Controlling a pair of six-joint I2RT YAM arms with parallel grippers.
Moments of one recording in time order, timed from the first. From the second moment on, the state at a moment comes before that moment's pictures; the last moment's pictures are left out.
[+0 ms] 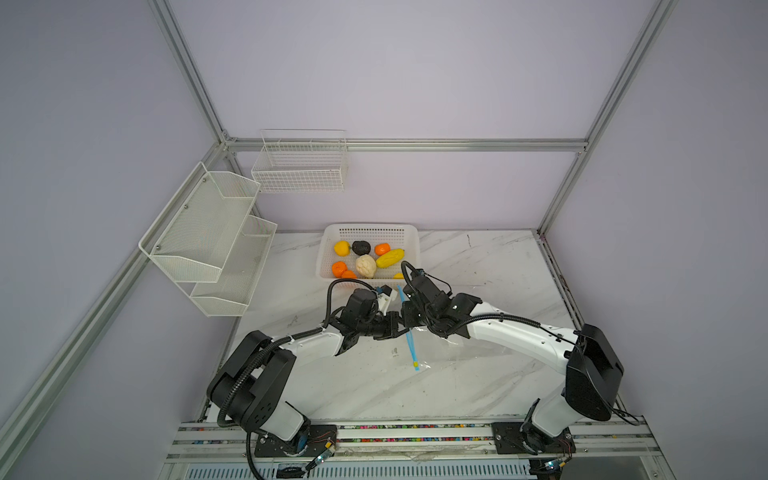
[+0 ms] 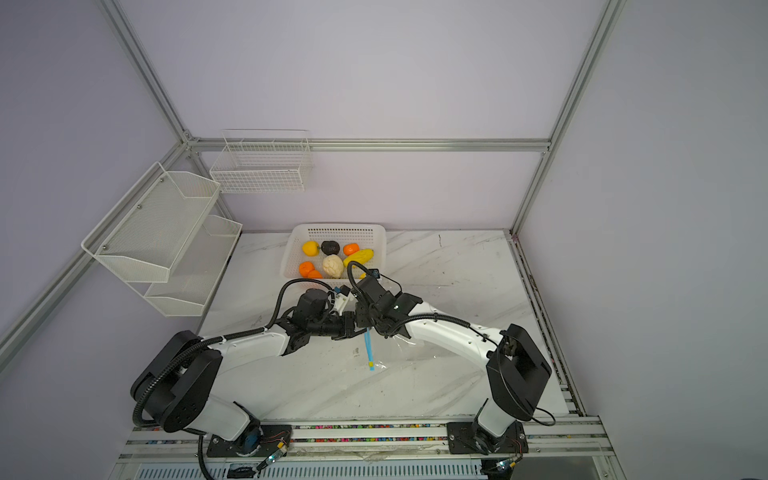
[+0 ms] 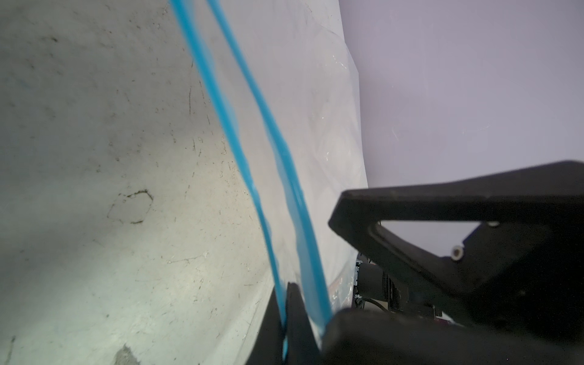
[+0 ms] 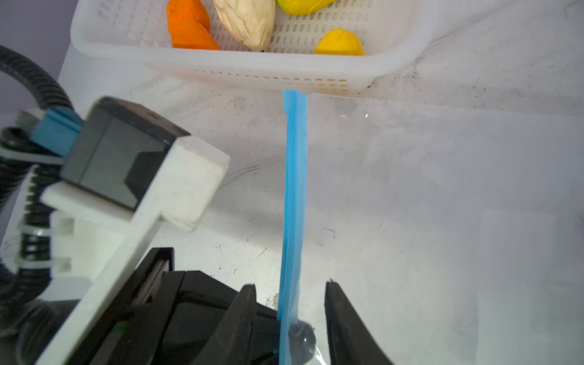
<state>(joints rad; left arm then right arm) -0.56 1.52 0.70 0.20 0.64 -0.77 0.92 1.62 1.23 -0.52 0.20 0.68</state>
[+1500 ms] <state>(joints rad) -0.56 1.49 0.70 0.18 0.60 -0.76 1.01 1.72 1.34 -0.72 0.42 0.71</state>
